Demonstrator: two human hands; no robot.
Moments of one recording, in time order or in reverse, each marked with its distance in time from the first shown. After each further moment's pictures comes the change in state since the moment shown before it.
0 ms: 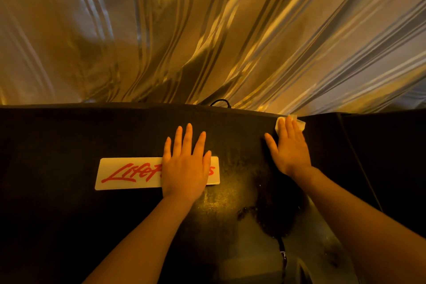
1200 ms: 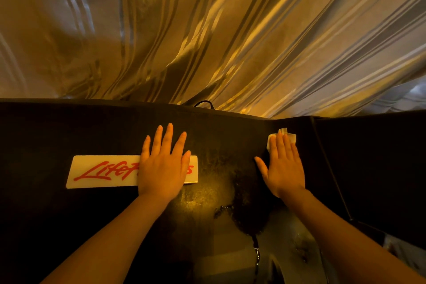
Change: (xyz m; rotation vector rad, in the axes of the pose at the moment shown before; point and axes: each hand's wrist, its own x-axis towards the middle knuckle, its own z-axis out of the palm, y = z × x) left_hand -0.003 -0.001 0.001 0.007 0.026 0.009; right_hand -0.043 0.036 -0.001 -0.288 0.025 -0.044
